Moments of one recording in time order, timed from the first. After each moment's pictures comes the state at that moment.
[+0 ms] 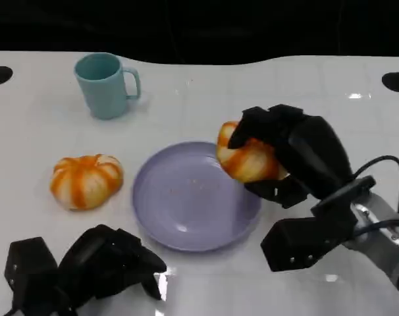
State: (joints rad) left arm -0.28 0.06 0.10 0.98 -0.19 -0.60 -0.78; right arm -0.62 -0.21 0.46 0.71 -0.73 -0.59 -0.53
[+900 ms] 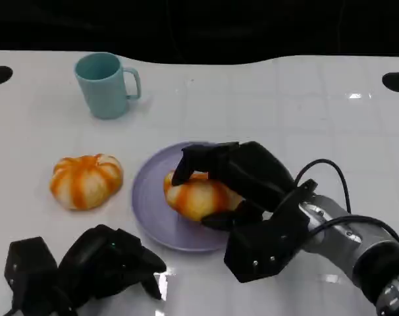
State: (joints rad) left arm -0.28 0.06 0.10 0.97 -0.20 -0.60 -0.78; right arm -0.73 -0.05 0.51 0.98 -0.69 -0.69 -0.29
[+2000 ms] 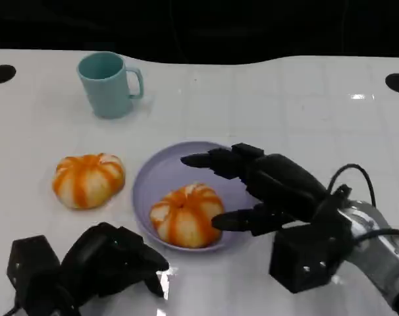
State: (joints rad) left arm -0.27 0.06 0.09 0.94 -0.20 -0.59 -0.77; right arm -0.49 -0.19 0.40 0.56 -0.46 -0.65 0.07
